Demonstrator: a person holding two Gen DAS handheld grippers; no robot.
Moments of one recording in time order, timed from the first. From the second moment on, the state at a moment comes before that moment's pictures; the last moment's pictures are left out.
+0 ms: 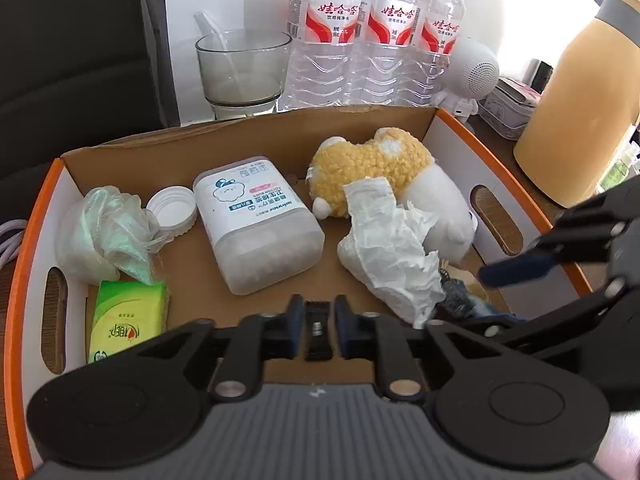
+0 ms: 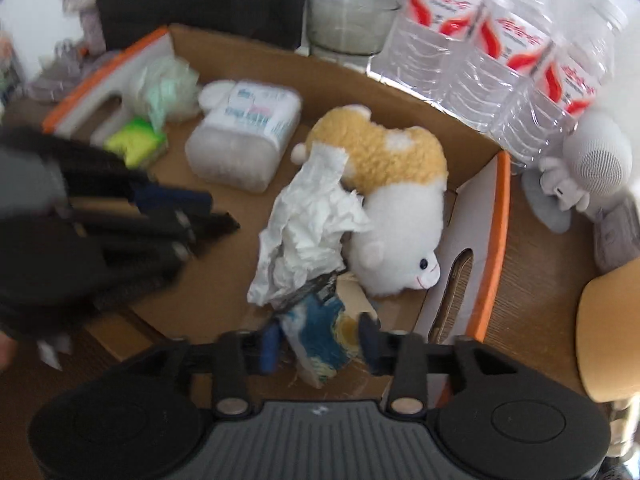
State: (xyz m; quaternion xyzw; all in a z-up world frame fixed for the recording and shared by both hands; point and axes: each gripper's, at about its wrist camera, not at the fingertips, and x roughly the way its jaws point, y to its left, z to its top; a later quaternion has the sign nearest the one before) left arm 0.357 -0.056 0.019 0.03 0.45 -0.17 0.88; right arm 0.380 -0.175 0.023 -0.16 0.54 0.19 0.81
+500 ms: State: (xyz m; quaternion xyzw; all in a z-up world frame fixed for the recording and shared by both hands) left arm 0.213 0.004 0.075 -0.01 0.24 -0.03 0.97; right arm 0.253 -0.214 0.086 0.06 0.31 0.08 0.95
